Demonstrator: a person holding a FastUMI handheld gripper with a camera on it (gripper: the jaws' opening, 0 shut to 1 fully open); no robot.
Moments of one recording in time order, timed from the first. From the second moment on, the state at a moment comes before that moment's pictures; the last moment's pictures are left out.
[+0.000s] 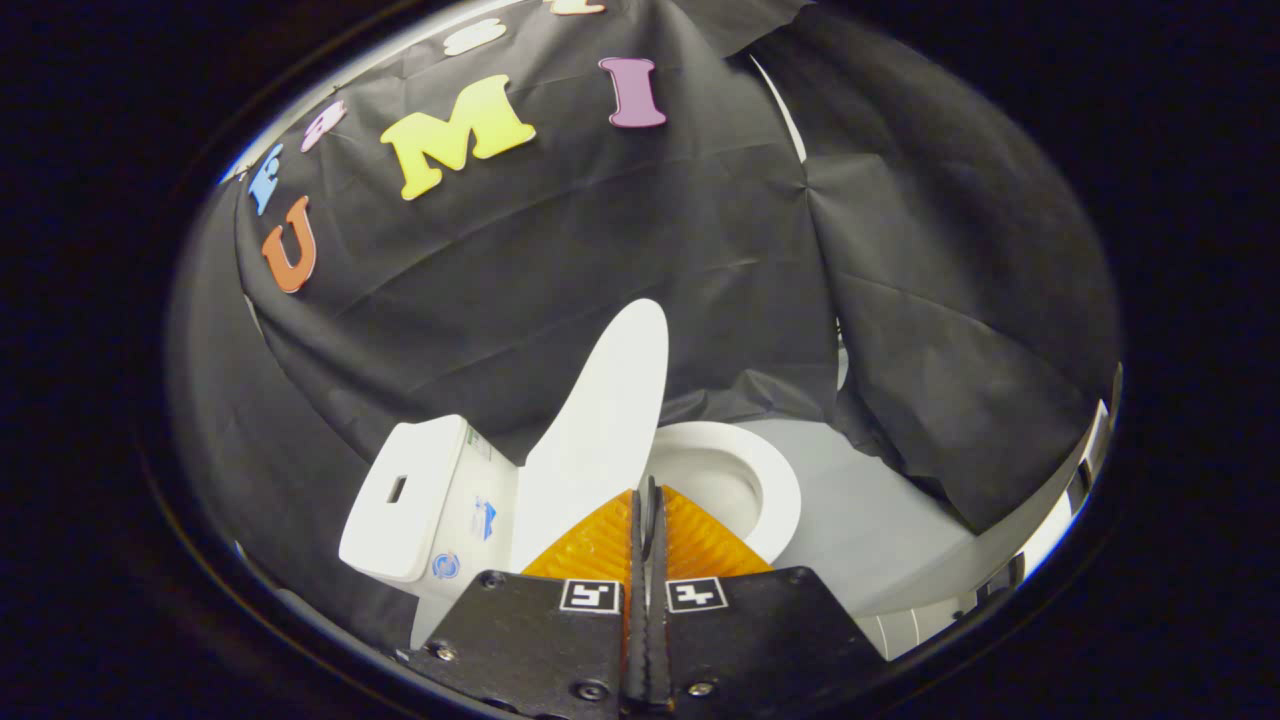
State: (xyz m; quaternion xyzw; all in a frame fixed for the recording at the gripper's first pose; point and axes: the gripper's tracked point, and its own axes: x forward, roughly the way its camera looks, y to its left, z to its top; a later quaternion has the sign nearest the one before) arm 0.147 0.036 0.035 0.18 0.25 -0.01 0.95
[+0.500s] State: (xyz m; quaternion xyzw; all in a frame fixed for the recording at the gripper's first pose) arm 0.144 0.068 0.063 0.15 0.23 -0.01 0.96
